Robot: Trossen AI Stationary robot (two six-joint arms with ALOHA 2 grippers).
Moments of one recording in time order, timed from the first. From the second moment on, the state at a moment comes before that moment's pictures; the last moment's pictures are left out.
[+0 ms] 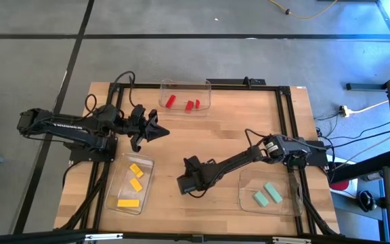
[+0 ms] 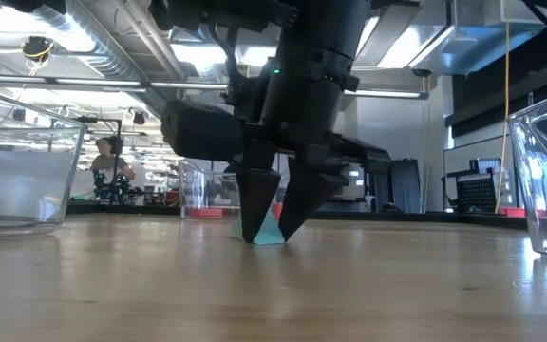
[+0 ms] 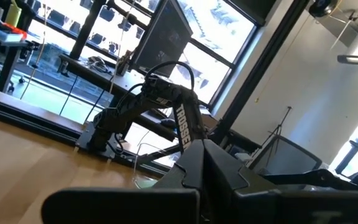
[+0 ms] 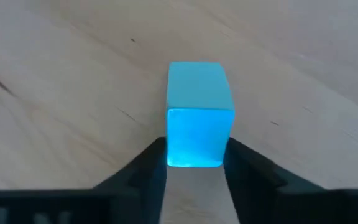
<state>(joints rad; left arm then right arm) 0.02 0.85 0.55 0.55 0.17 -0.56 0.35 2.37 1.87 -0.93 0.41 1.35</state>
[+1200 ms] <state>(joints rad) 0.07 0.90 0.55 0.40 0.01 -0.26 0.34 1.42 0.81 0.24 0.48 0.82</state>
